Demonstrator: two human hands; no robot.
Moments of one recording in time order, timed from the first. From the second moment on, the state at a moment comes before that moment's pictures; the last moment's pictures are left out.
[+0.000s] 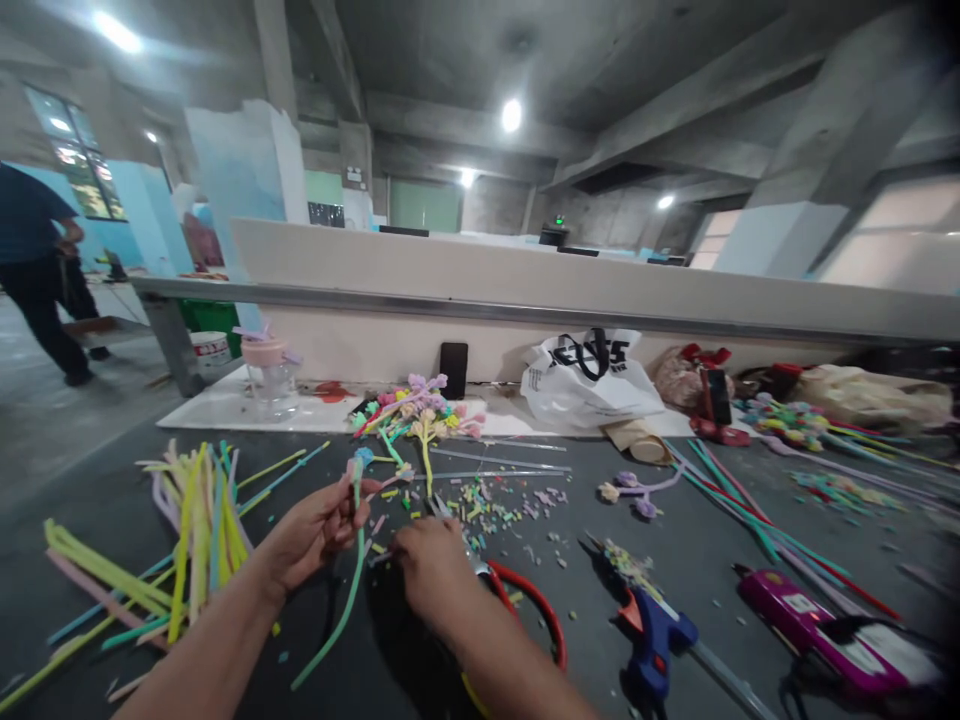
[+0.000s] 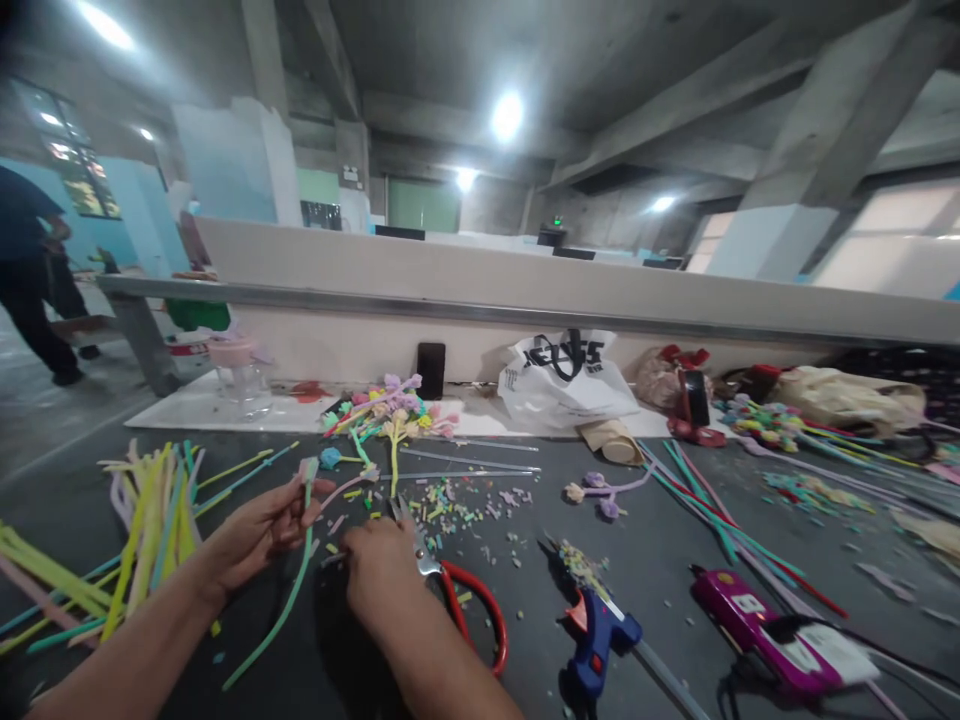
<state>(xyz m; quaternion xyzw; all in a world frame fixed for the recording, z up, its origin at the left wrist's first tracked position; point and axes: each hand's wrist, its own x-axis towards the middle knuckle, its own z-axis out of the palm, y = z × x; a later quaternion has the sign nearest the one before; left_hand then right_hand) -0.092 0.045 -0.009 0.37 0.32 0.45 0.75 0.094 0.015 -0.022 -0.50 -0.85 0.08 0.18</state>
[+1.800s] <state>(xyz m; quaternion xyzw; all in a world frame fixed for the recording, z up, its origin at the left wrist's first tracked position) -0.099 0.037 -0.001 0.38 0.27 0.44 0.77 0.186 0.003 0.042 -0.50 -0.86 0.08 -0.04</state>
